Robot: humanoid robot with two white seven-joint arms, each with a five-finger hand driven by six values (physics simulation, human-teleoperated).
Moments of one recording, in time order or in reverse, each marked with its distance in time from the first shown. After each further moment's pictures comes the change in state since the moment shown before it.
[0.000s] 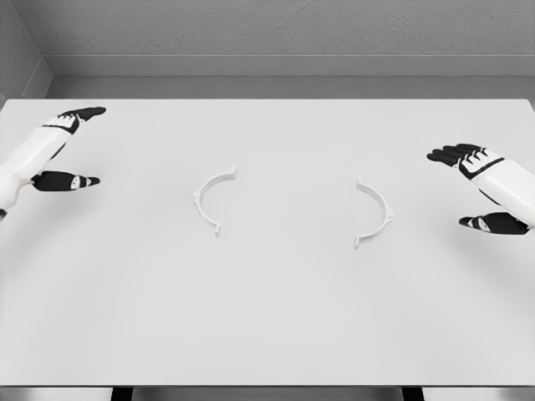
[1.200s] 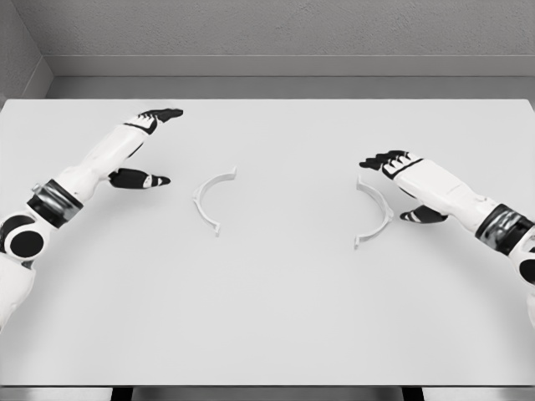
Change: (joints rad) left arm -0.103 -0.164 -0.152 0.014 -0.039 0.000 0.000; right arm -0.229 0.162 0.237 0.210 0.328 0.000 -0.036
